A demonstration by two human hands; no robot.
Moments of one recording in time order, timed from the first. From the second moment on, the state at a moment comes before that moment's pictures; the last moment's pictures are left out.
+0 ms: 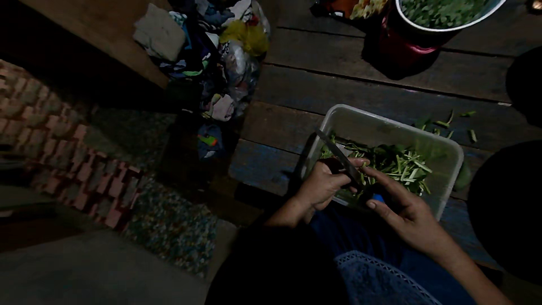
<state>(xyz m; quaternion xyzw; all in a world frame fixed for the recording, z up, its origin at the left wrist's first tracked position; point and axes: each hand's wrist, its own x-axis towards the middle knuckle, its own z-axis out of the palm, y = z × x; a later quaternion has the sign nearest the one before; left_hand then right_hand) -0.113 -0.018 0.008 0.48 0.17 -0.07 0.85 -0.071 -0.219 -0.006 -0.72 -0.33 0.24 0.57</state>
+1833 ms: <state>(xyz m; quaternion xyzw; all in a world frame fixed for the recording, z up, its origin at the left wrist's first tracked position) -0.051 -0.009 0.036 0.93 -0.05 -0.33 0.12 -0.086 -0.271 0.009 -0.86 -0.13 0.21 0.45</state>
